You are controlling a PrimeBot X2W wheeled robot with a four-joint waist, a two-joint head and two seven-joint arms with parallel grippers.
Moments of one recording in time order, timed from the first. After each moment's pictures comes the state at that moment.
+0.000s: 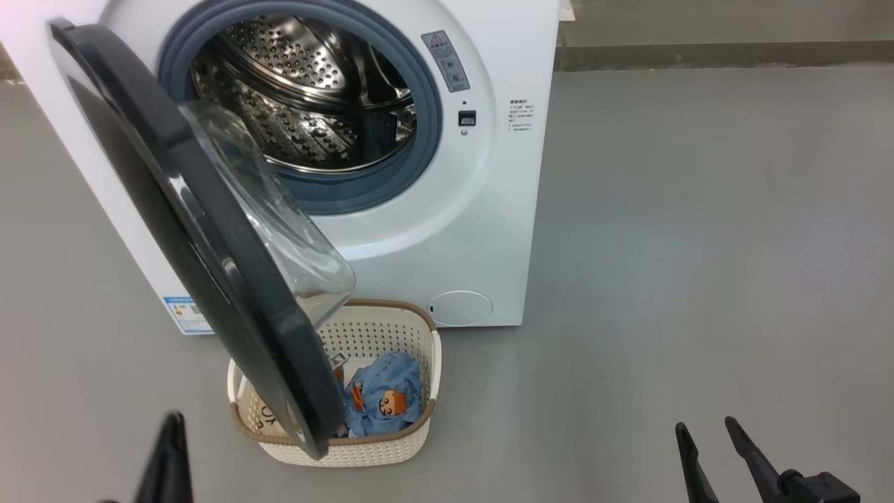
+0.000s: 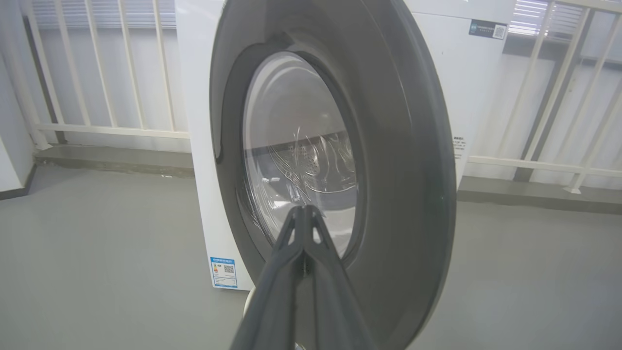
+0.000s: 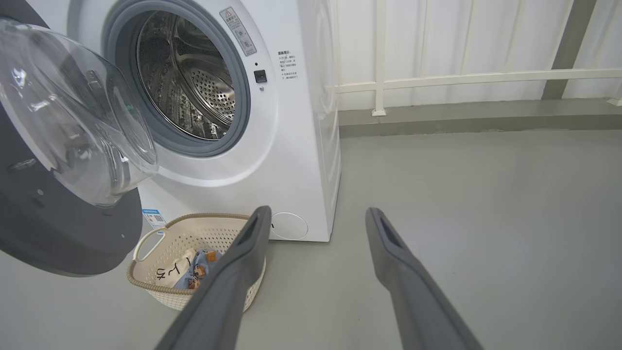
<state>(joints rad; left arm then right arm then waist) 0.20 0.04 0.03 -0.05 -0.21 -0.01 -0.26 0.15 -0.06 -0.03 0.13 0.19 0.13 -0.25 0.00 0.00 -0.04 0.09</state>
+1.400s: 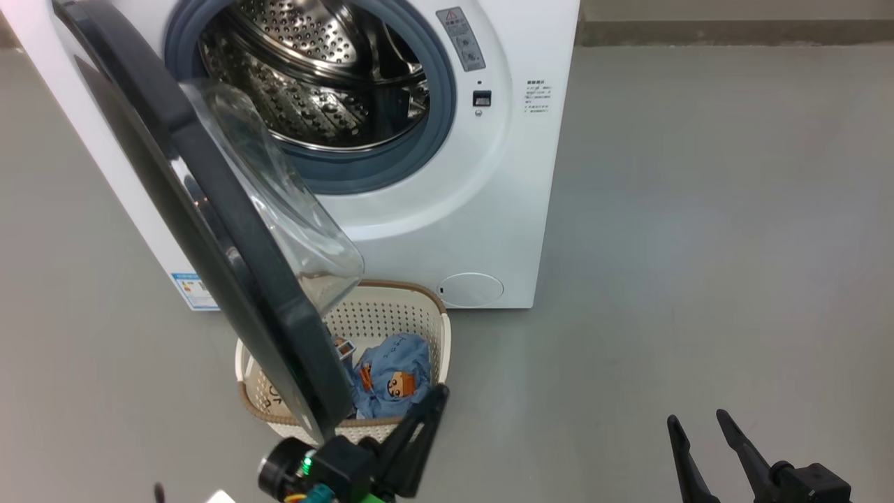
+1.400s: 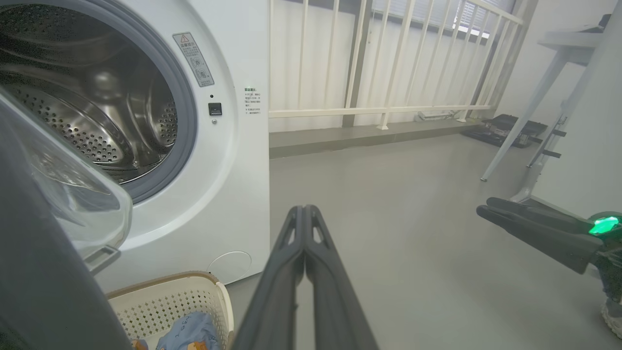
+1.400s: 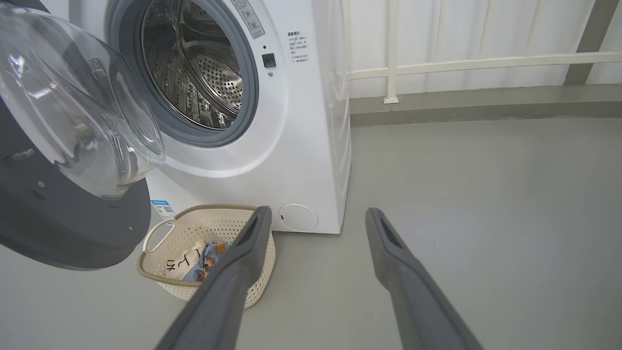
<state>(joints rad) -0.11 0.05 -0.55 0.13 -0.26 -0.08 -0.25 0.12 -0.06 -0.02 0.14 0.19 0.13 -0.25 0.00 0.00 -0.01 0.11</state>
